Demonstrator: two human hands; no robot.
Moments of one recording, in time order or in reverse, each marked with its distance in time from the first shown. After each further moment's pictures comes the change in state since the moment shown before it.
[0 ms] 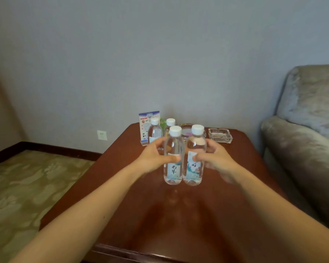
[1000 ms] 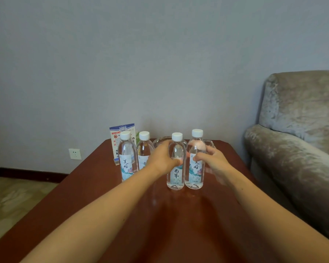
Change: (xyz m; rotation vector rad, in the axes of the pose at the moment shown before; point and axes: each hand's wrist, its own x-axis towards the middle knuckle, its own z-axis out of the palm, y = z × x) left_hand 0.109 0.015 0.081 0.356 0.103 0.106; right_hand 0.089 0.044 -0.068 0.092 0.189 0.027
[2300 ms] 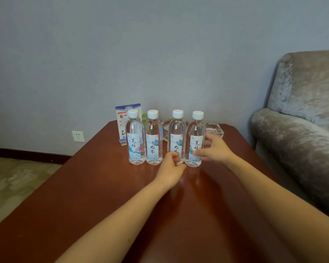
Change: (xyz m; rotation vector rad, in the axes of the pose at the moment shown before) left_hand -0.046 -0.059 0.059 -0.391 -0.027 -0.259; right_hand 0.014 0.028 0.012 -0.326 -0.063 -0.071
